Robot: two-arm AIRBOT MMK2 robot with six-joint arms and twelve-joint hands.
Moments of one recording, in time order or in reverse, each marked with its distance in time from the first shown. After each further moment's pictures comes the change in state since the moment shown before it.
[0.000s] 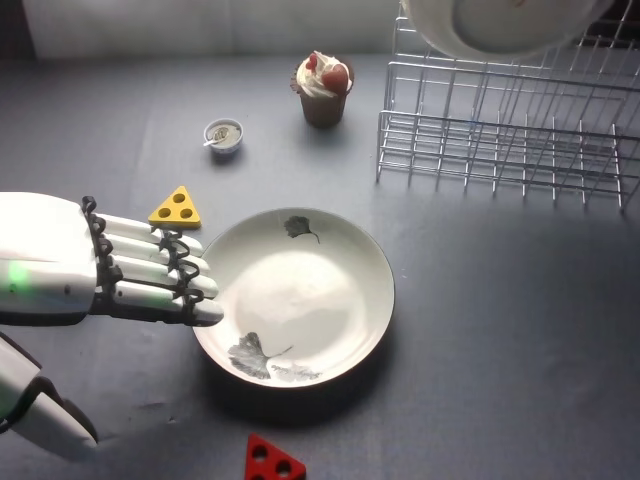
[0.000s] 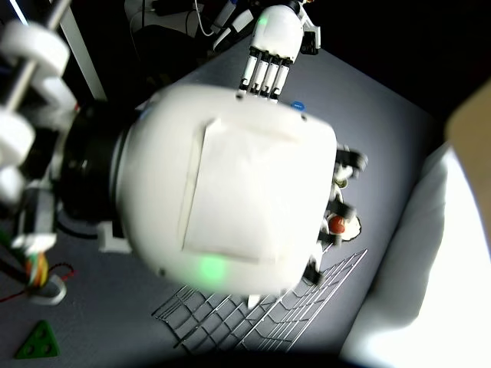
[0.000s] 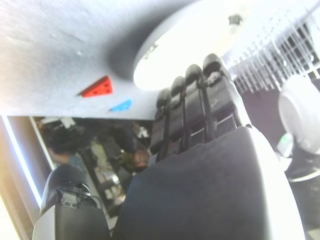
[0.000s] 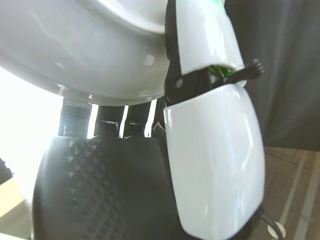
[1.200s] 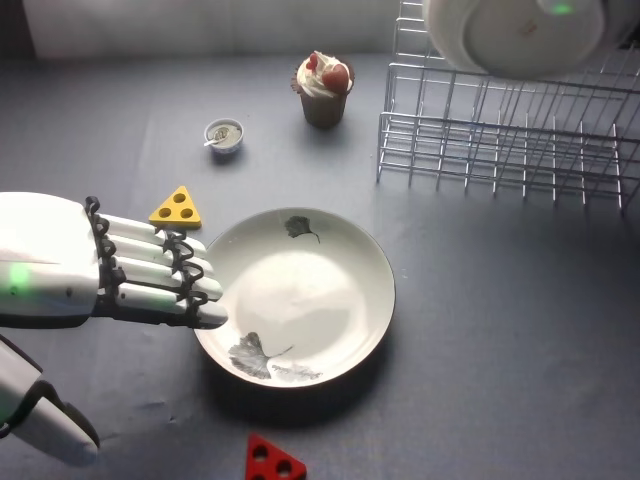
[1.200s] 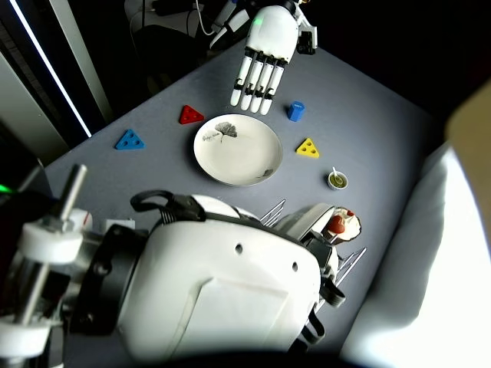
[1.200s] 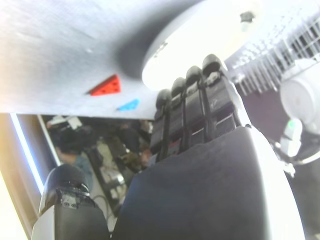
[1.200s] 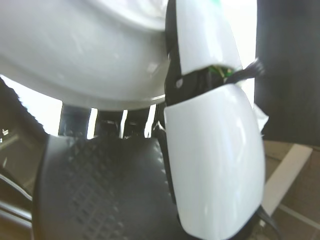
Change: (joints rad) left arm -0.007 0.015 -0.023 0.007 0.028 0.000; right arm -0.111 -0.052 0.142 0.209 -0.015 -0.011
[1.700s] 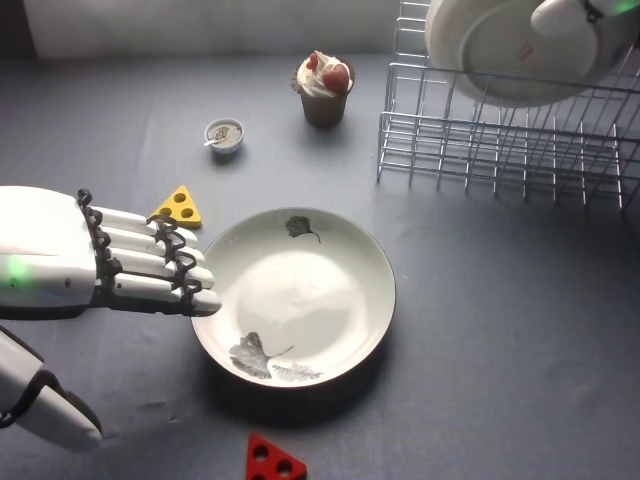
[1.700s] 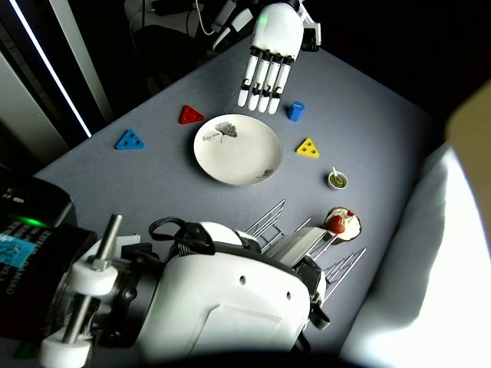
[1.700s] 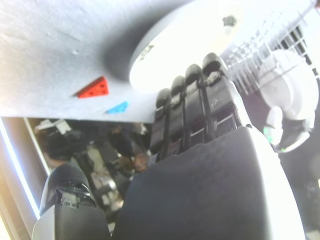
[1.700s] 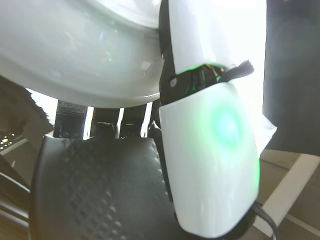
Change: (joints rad) left arm -0.007 0.001 -0.007 -0.010 0.044 0.000; right arm -0.058 -0.034 0.047 0.024 0.026 0.001
